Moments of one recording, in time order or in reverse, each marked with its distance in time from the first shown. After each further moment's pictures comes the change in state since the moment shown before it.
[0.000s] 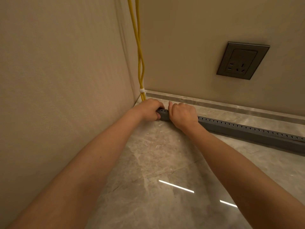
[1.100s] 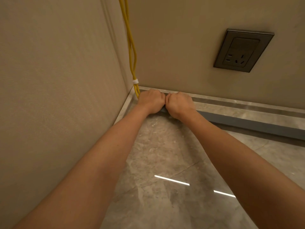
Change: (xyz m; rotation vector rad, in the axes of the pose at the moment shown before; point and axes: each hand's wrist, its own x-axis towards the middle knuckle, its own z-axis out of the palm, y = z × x) left_hand 0.054 0.020 0.016 0.071 0.216 -0.147; right_hand 0.033 0.018 0.000 -0.012 -0.154 0.002
